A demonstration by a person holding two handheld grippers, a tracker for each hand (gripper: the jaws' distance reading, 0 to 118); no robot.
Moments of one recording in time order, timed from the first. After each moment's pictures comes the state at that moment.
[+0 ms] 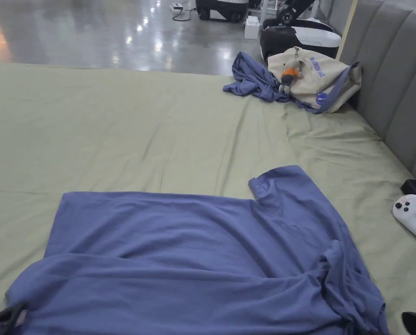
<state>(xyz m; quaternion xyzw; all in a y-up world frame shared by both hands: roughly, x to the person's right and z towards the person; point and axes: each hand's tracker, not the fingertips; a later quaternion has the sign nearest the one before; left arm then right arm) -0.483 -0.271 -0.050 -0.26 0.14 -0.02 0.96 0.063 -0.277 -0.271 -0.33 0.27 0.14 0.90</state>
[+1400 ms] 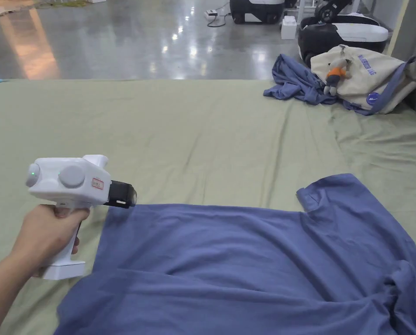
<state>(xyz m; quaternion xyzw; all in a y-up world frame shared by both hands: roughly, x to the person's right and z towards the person) -0.642 -0.305 -0.380 -0.45 0.12 0.10 0.88 0.037 -0.227 -0.235 -0.16 0.22 0.07 0.96</state>
